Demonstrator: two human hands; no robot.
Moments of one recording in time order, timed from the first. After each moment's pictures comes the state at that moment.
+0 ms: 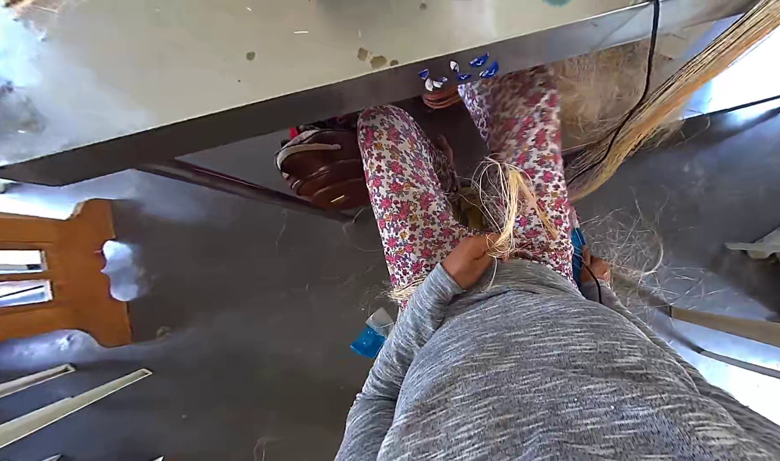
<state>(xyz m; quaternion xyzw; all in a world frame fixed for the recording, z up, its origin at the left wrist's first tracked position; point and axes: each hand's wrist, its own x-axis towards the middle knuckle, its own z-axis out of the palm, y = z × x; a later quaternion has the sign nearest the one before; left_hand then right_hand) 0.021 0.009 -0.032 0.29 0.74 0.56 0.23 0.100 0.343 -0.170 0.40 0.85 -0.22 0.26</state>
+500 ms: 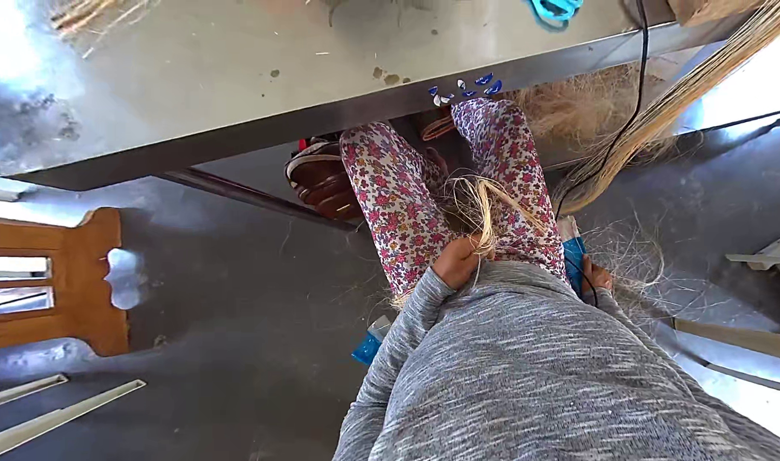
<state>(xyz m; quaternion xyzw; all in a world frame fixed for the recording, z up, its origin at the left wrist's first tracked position) 0.016 -0.008 -0.035 0.24 0.75 0.59 0.20 0.099 0.344 -0.170 0.40 0.85 -0.22 0.26</state>
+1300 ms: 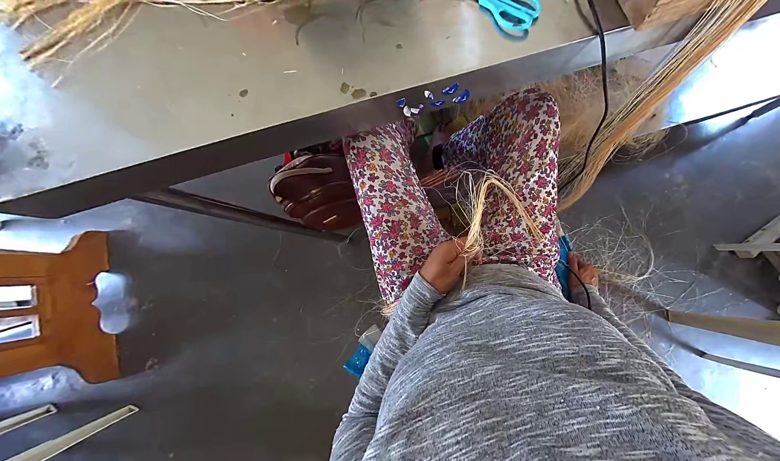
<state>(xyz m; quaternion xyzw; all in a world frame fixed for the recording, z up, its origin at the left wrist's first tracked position) 0.017 0.005 -0.029 0.21 0.75 0.59 0.20 0.102 0.349 -0.174 0.40 0.85 -0.25 0.25</state>
